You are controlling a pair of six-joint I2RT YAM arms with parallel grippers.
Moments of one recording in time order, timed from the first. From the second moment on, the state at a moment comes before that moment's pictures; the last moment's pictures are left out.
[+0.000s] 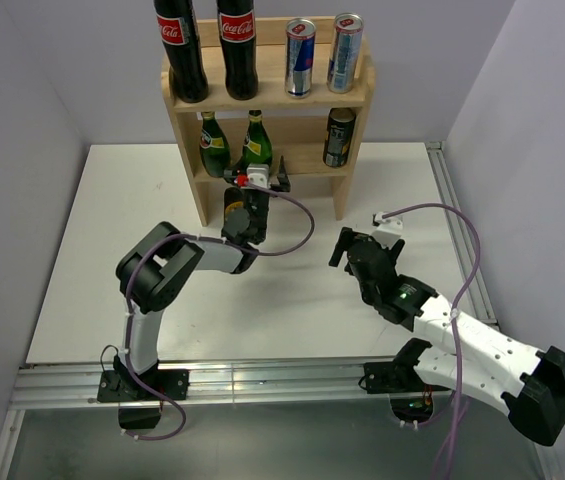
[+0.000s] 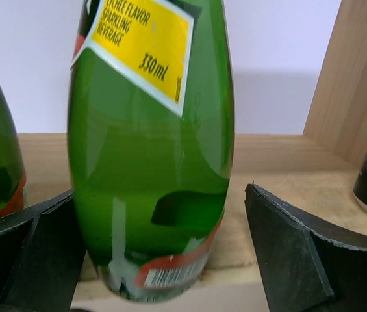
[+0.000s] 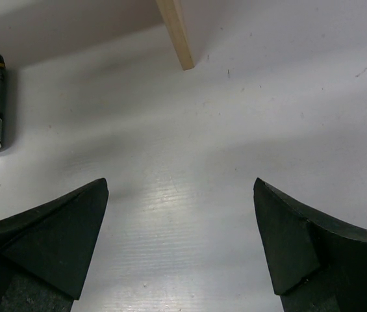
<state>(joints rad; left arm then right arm) -0.73 2.04 1.07 1.49 -0.57 0.19 0.73 0.87 0.56 -0.25 0.71 0.62</state>
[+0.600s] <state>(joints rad) -0.77 1.97 0.95 1.49 -0.63 0.21 0.73 0.77 0.55 -0.28 0.70 0.65</state>
